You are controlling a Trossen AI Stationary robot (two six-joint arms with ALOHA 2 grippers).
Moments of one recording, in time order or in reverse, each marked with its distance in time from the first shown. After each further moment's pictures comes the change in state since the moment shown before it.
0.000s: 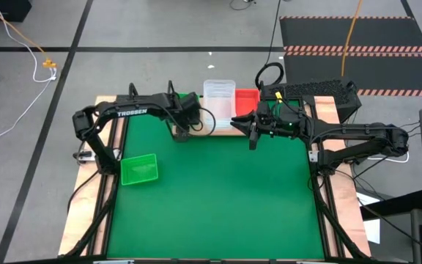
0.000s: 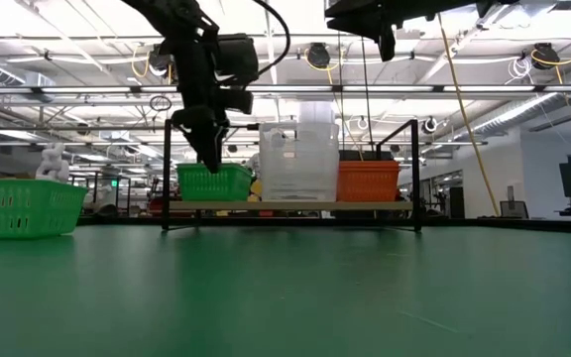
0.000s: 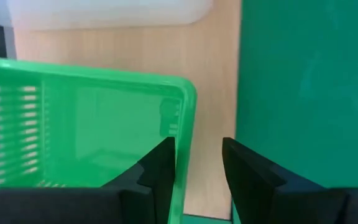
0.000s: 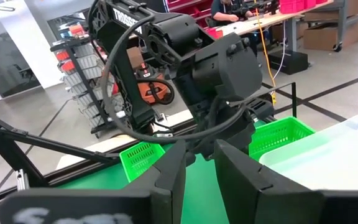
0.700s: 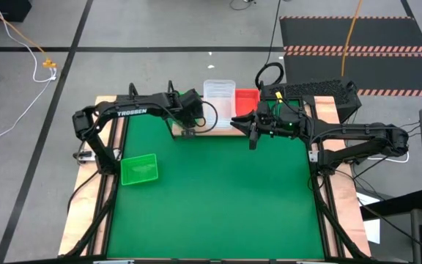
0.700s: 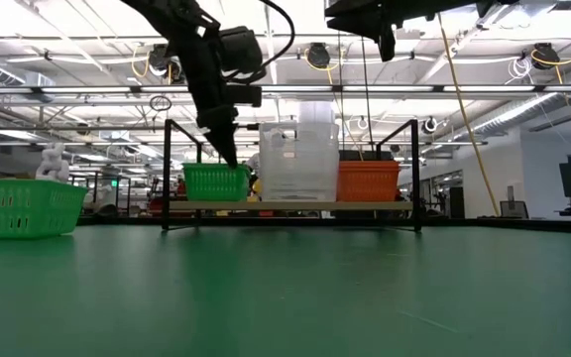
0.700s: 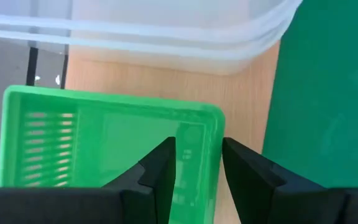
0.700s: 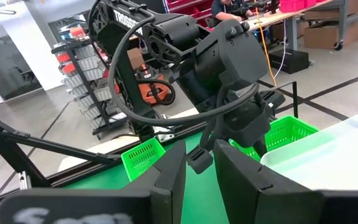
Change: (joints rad) left arm -0.001 -0.001 0.000 0.142 -0.037 -0.109; right arm 0.000 0.000 0.000 0.003 0.000 0.010
